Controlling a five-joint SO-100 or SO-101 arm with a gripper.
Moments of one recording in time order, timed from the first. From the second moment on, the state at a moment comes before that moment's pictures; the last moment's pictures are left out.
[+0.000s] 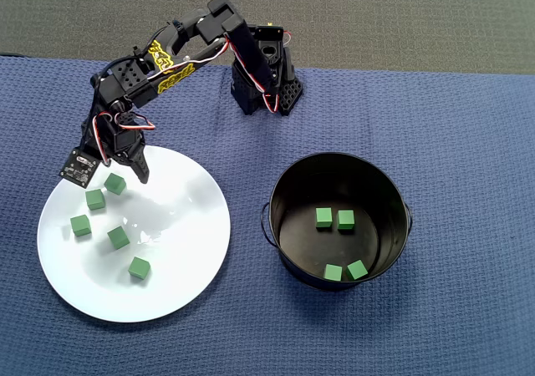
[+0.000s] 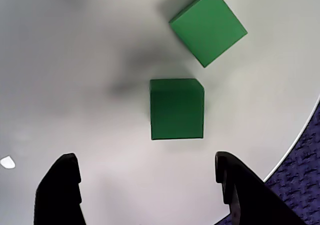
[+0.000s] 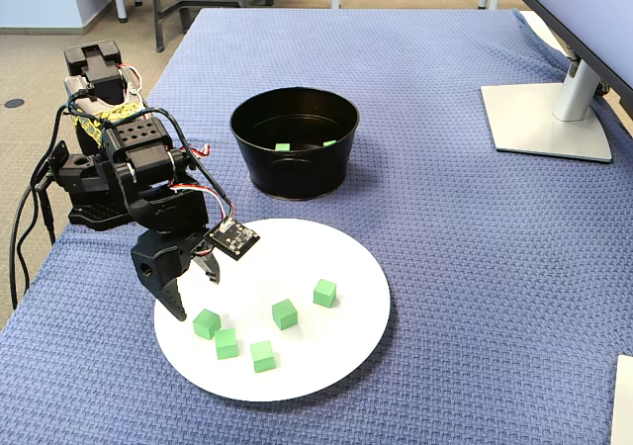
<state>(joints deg) 54.5 69.1 80.7 62.7 -124.8</state>
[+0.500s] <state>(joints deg) 55.5 62.5 75.4 61.3 -124.5</state>
